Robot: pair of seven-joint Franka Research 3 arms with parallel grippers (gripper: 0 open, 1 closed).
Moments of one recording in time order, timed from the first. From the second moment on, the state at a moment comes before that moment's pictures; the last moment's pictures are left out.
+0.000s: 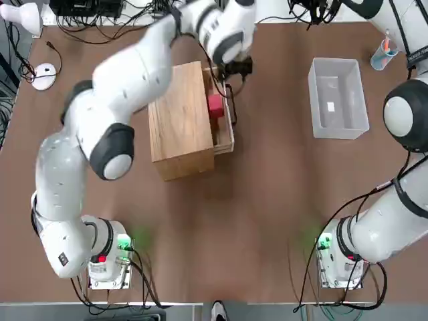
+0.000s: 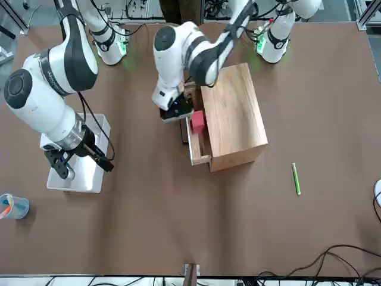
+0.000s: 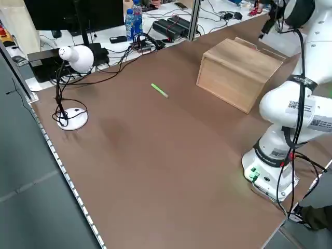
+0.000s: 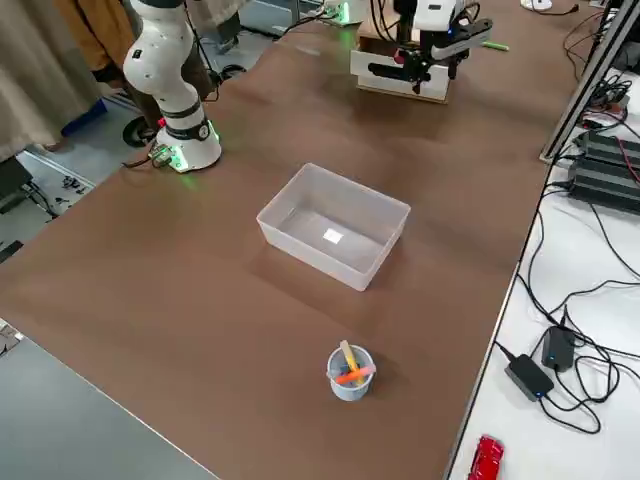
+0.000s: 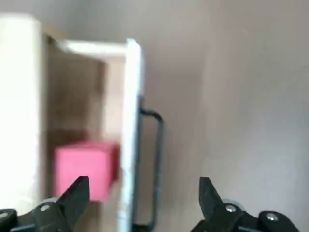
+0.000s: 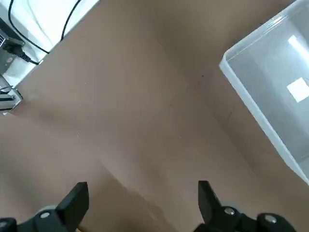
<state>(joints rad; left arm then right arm) -0.87 0.61 -0.02 -1.20 0.11 1.84 -1.14 0.38 0.30 -0.15 -1.53 0.16 1.93 0.89</state>
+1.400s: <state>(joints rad) -0.14 0.24 0.00 -1.91 -0.01 2.20 -0.21 0.91 0.50 -0.14 -1.55 0.17 2.11 2.00</state>
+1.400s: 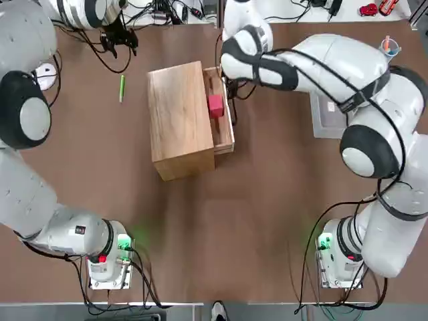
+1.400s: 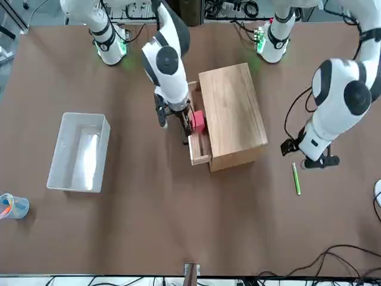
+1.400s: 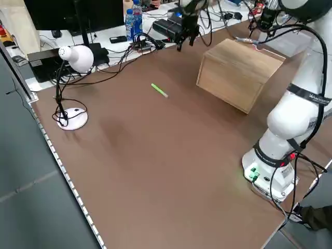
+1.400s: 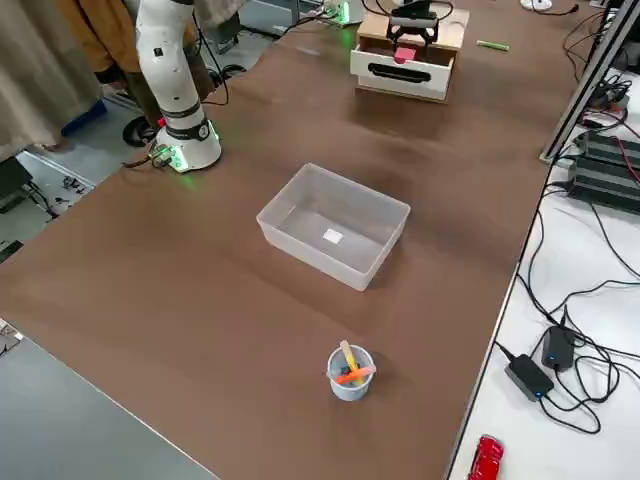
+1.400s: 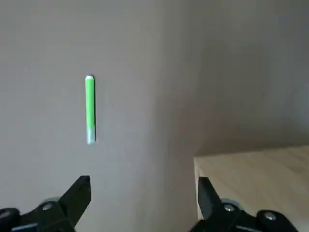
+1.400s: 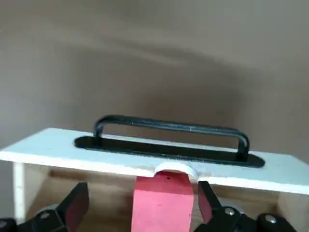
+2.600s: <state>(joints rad) -0.08 0.59 0.19 -1.83 -0.01 2.44 -0.02 0.98 0.57 -0.14 -1.55 0.21 2.19 2.04</state>
